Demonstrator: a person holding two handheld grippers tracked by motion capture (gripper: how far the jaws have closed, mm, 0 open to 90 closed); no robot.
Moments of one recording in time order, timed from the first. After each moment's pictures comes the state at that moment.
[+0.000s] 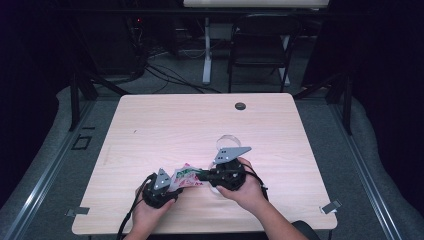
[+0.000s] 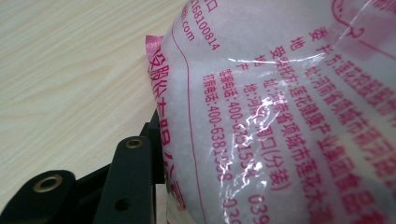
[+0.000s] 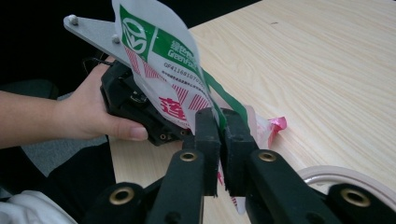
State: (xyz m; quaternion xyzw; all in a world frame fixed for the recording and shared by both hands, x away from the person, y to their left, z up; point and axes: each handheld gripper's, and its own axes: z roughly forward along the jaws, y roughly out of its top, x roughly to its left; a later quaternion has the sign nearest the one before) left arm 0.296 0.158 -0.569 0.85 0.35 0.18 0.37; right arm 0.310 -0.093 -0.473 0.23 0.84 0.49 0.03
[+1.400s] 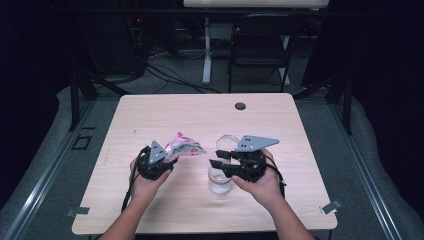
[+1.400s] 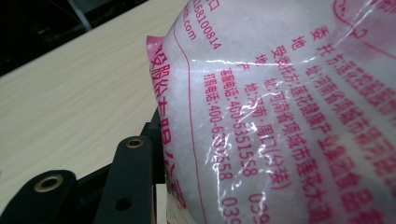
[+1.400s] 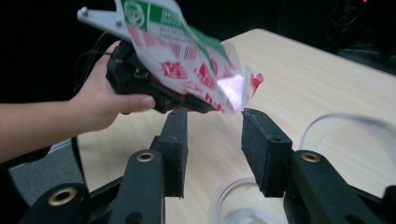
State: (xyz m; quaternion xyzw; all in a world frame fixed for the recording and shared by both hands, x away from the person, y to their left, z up) left arm 0.352 0.162 -0.516 0.81 0.34 0.27 0.39; right arm 0.309 -0.134 -0.431 0.28 0.80 0.53 0.11
